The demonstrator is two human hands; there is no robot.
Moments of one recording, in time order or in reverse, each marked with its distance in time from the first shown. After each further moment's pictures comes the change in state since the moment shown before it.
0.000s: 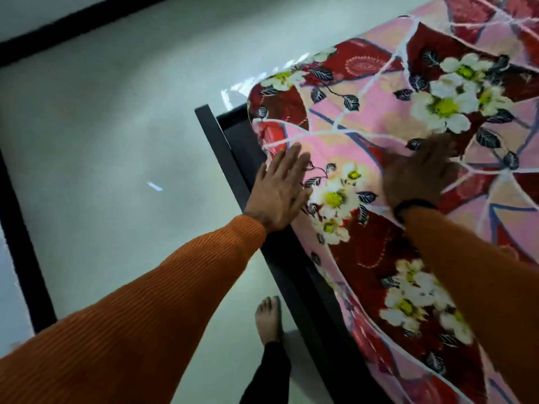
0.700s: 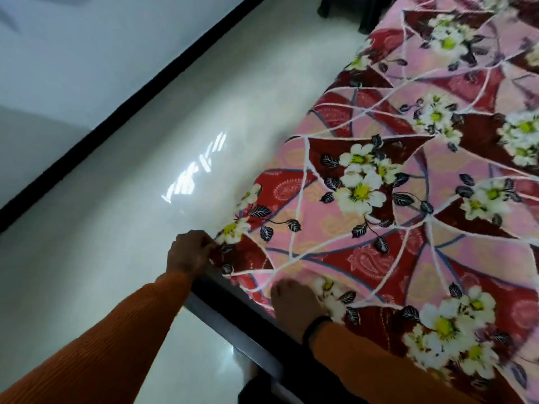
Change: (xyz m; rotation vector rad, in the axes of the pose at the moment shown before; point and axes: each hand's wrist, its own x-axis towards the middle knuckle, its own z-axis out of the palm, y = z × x) left_hand 0.202 -0.104 -0.148 0.039 -0.226 -0.187; right_hand -0.049 -0.171 -0.011 -0.148 -0.459 -0.511
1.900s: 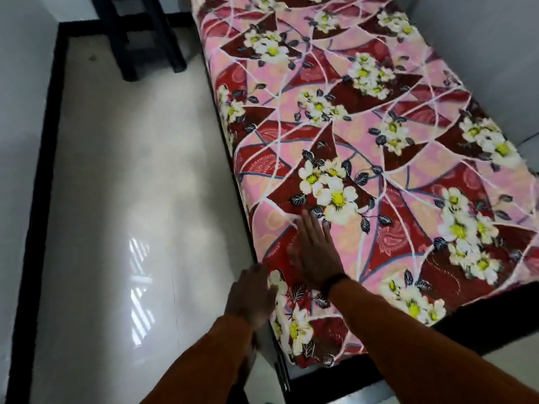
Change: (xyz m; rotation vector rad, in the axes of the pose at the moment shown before) left_hand 0.179 0.094 -0.079 0.412 -0.565 0.977; right_hand 0.174 0.053 -0.124 0.498 0.433 1.119
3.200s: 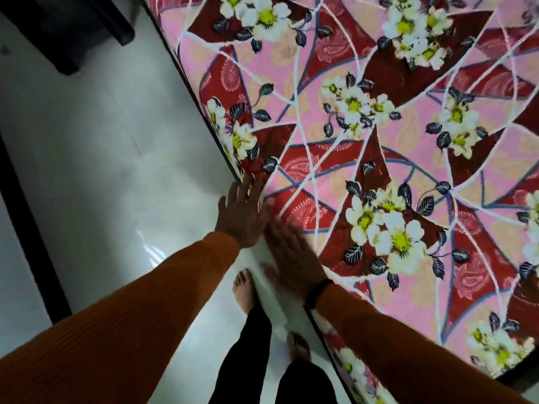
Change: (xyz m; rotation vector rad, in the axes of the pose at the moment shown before) left_hand 0.326 -0.079 -0.219 0.253 -0.015 0.203; right_hand 0.225 -0.101 0.025 0.079 0.026 -0.087
